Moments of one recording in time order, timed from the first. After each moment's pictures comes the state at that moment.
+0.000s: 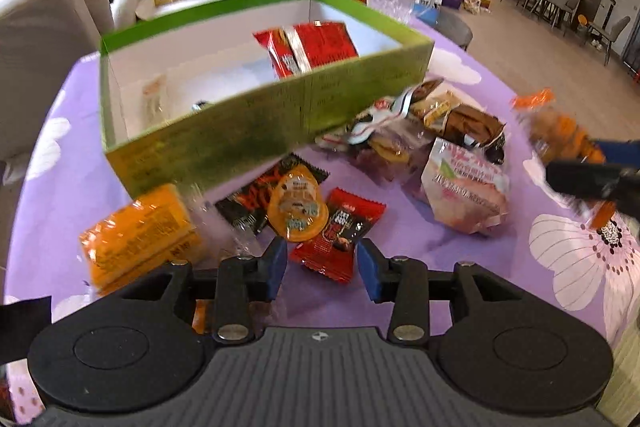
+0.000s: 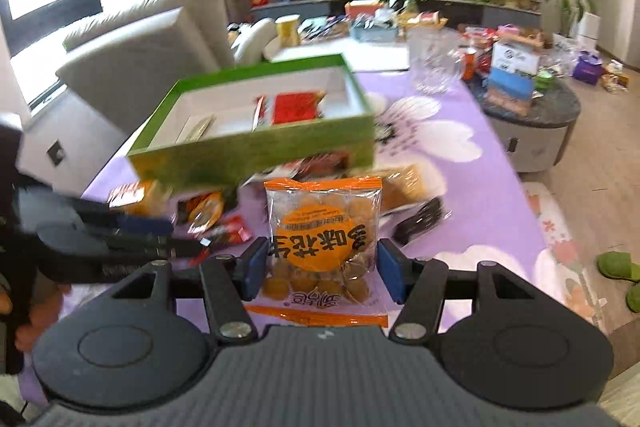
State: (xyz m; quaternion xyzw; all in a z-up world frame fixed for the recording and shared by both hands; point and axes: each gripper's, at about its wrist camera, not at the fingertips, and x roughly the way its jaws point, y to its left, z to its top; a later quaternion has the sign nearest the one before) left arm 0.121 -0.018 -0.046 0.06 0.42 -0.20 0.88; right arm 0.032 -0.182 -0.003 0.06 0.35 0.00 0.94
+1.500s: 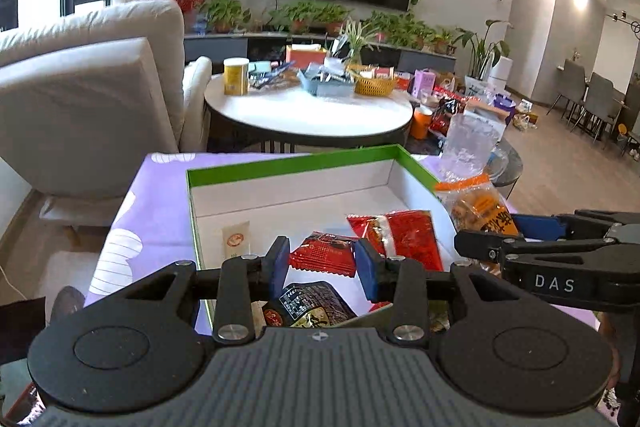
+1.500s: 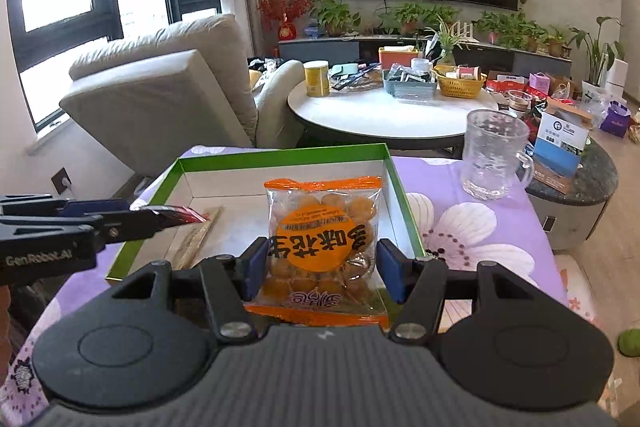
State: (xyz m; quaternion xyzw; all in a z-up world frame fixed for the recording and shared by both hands) left arm 0.186 0.019 0.026 -0.03 0.30 -0.12 0.95; right arm 0.151 -0.169 0.014 0.02 0.30 0.04 0.95
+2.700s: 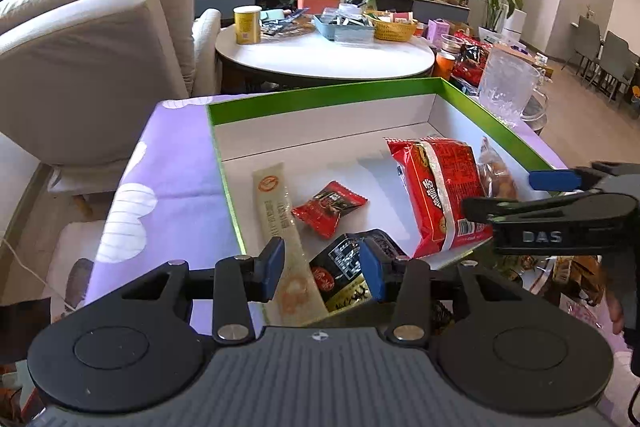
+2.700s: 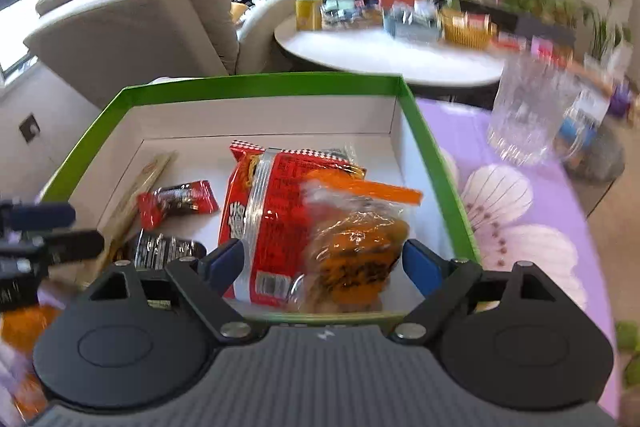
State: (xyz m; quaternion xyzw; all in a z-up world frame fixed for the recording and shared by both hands) left arm 0.196 0.042 -0.010 0.00 0.36 -0.10 0.93; right arm 0.192 -0.150 -0.029 -0.02 0.37 0.01 0.93
